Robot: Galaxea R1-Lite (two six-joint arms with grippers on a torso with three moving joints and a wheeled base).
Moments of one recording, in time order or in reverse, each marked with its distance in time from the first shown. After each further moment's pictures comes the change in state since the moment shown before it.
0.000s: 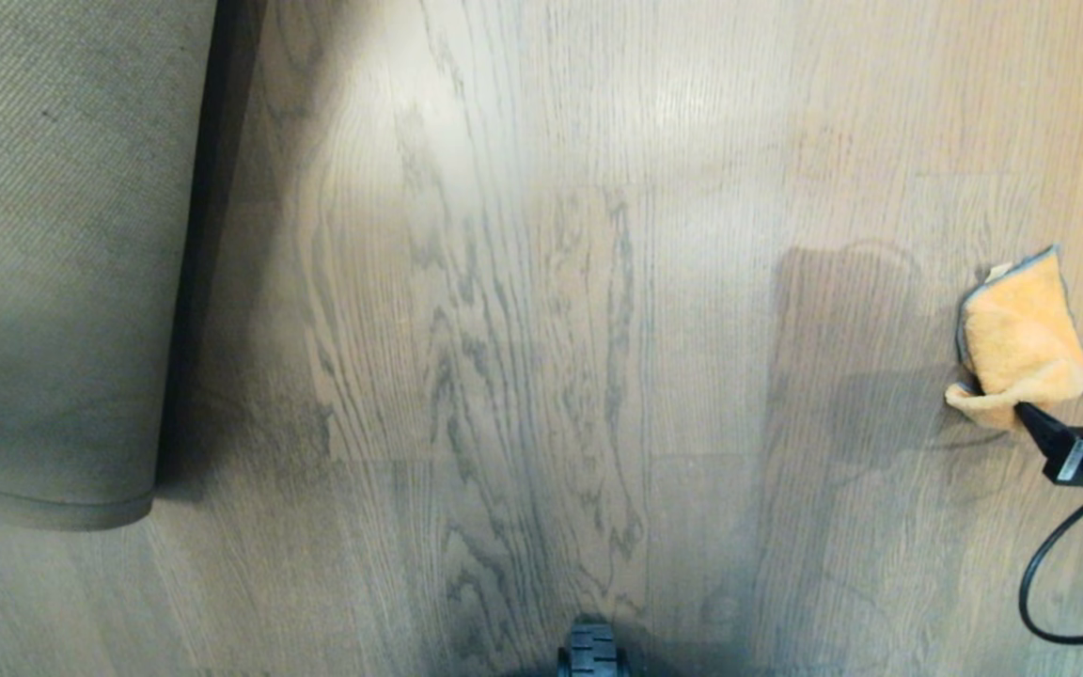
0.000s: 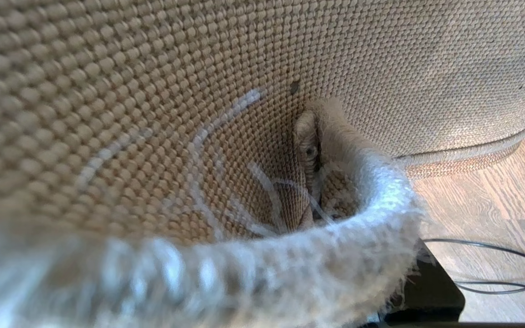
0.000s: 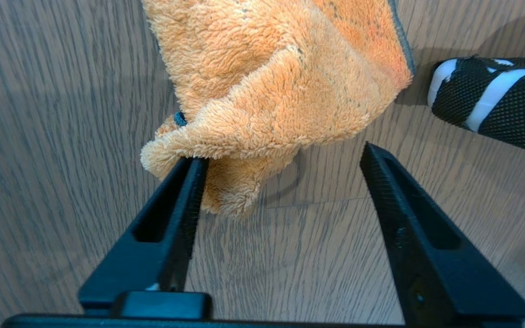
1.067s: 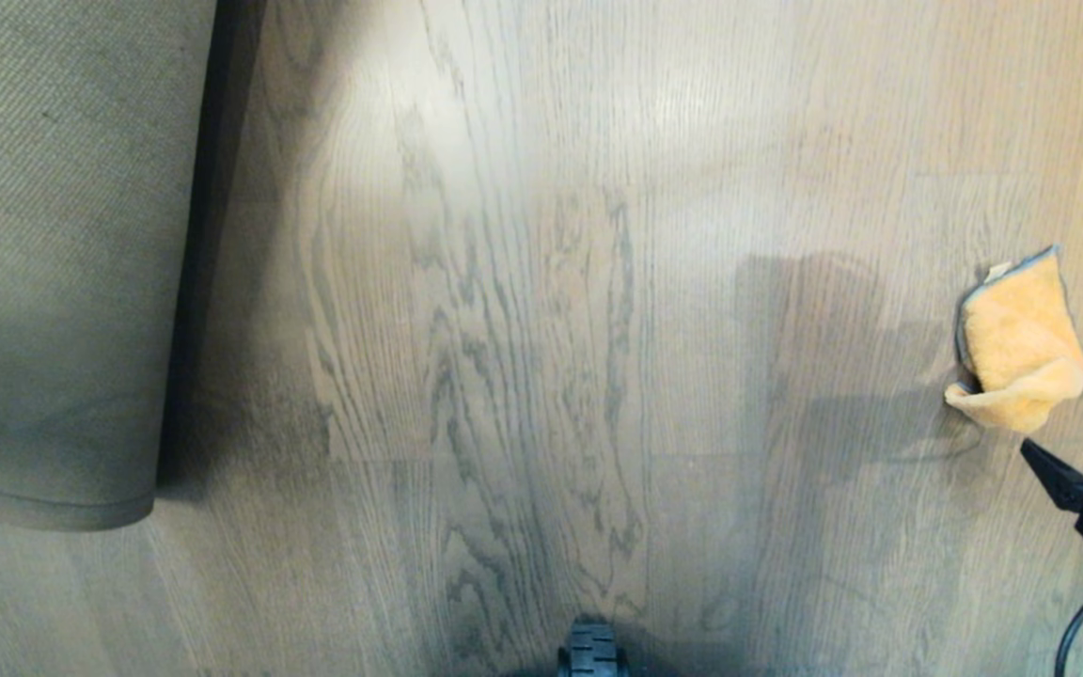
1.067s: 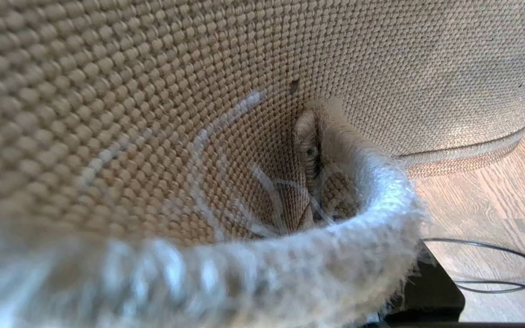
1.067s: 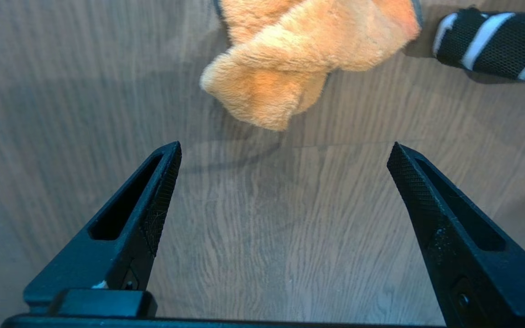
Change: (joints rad) left arm -0.001 0.000 0.007 -0.001 -0.001 0.000; right arm 0.001 -0.191 0.197 0.039 0.036 -0.003
